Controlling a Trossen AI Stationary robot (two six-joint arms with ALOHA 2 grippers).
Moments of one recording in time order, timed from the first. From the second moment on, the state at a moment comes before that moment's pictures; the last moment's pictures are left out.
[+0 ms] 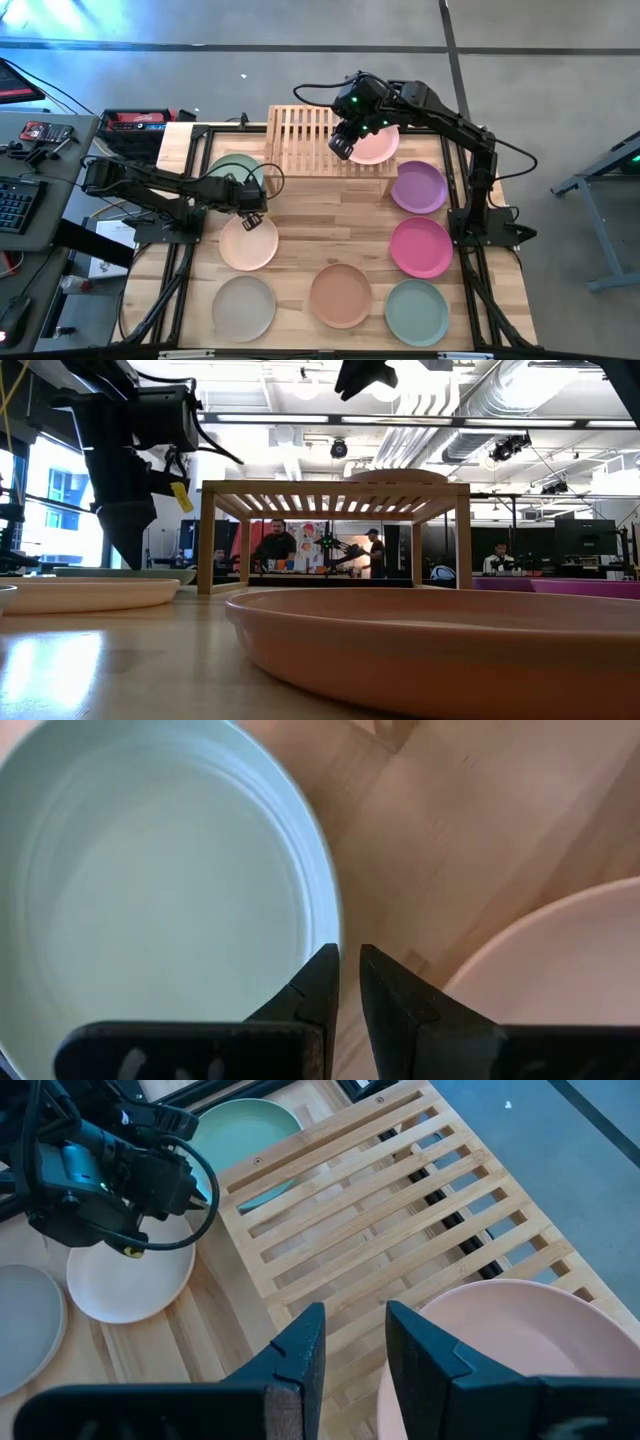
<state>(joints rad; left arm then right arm) 0.05 1.30 0.63 -0.77 -0.39 -0.51 -0.30 1.90 2.34 -1.31 0.05 0.19</state>
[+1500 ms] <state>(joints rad) 0.09 1.32 0.86 -1.12 -0.41 -0.60 -0.26 1.90 2.34 -1.31 0.06 0.18</state>
